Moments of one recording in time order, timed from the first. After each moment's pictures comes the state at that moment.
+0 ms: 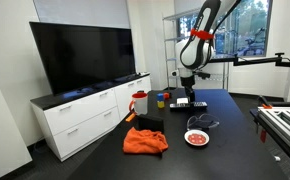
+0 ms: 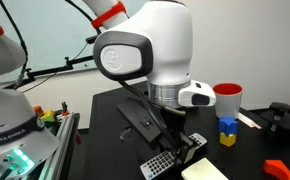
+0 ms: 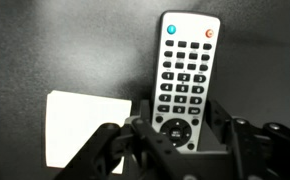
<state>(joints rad) -0.41 0.30 -0.14 -2.41 -0.05 2.65 -0.71</state>
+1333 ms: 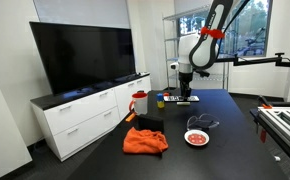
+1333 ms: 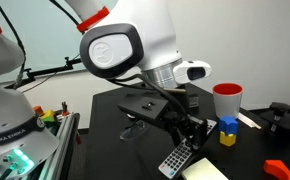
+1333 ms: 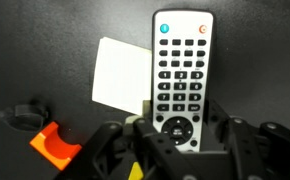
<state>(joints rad) -0.33 0.24 -0.23 -2.50 -0.27 2.93 -0.60</state>
